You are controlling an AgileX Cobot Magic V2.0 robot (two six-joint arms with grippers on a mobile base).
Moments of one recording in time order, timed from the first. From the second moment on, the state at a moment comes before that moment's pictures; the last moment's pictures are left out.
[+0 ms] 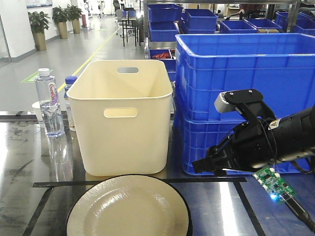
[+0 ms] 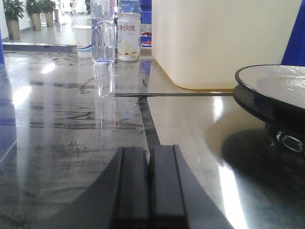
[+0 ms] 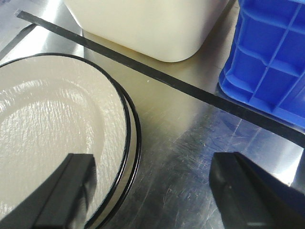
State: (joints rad) left arm -0.06 -0.01 0.03 -0.01 0.13 -0.06; right arm 0.27 1.48 -1.37 0.43 0.83 -0.45
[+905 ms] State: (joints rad) left arm -0.06 -0.01 0.03 -0.01 0.13 -0.06; right arm 0.16 0.50 -0.35 0.05 0.22 0.08
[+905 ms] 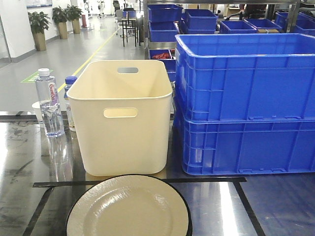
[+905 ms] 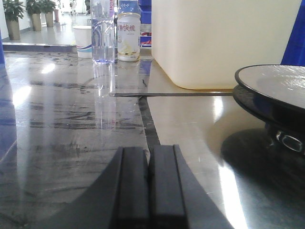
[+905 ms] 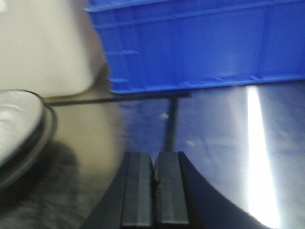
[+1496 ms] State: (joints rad) left arm -0.06 -0.01 0.03 0.00 0.14 -0.06; right arm 0.03 -0.01 0.03 -0.05 0.15 0.10
